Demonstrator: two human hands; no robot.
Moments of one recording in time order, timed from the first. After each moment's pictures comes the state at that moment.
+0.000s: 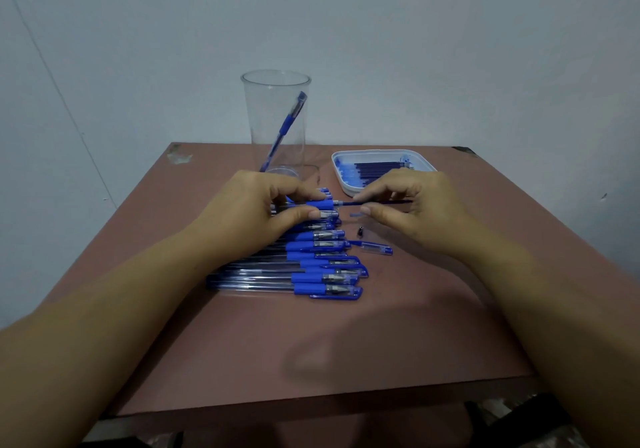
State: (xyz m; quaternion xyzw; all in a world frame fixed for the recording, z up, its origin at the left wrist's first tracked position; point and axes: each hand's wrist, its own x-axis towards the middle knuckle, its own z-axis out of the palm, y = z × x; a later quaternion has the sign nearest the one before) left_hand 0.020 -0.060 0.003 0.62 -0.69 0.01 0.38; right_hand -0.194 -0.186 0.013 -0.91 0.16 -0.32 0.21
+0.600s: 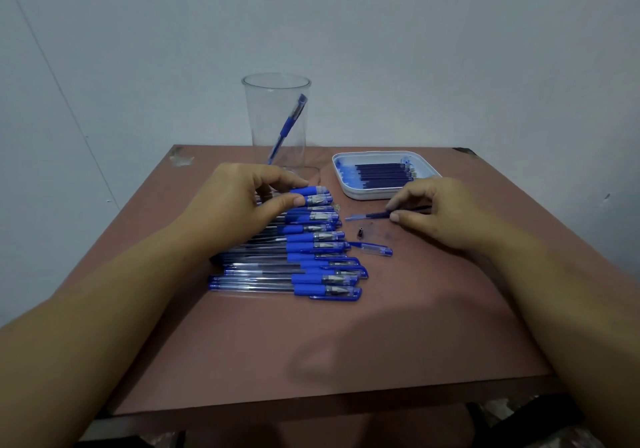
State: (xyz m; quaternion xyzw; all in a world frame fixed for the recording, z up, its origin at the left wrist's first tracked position) left_hand 0.034 -0.058 0.009 0.63 -0.67 0.02 0.38; right_hand -0.215 -0.230 0.003 -0.91 0.27 -0.23 0.21
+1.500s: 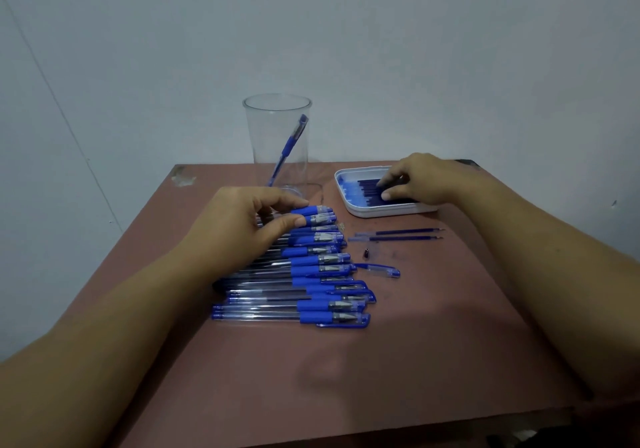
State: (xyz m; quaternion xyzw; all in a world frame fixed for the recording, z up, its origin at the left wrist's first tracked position) left_hand 0.039 -0.059 0.009 0.62 -0.67 0.02 0.40; right_hand -0.163 -0.292 0.041 -0.92 0.36 -0.04 0.12
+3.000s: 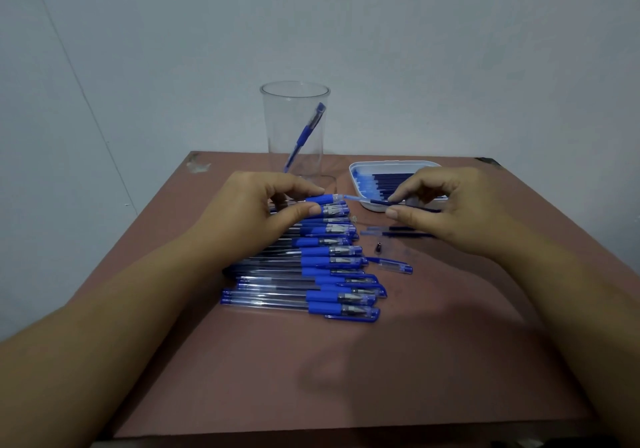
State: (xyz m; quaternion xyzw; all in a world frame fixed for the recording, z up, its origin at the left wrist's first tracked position) left_hand 0.030 -0.055 0.014 0.62 -0.66 0.01 0.42; right_hand -0.195 -0.200 0.030 -0.90 0.18 -0.33 0.23
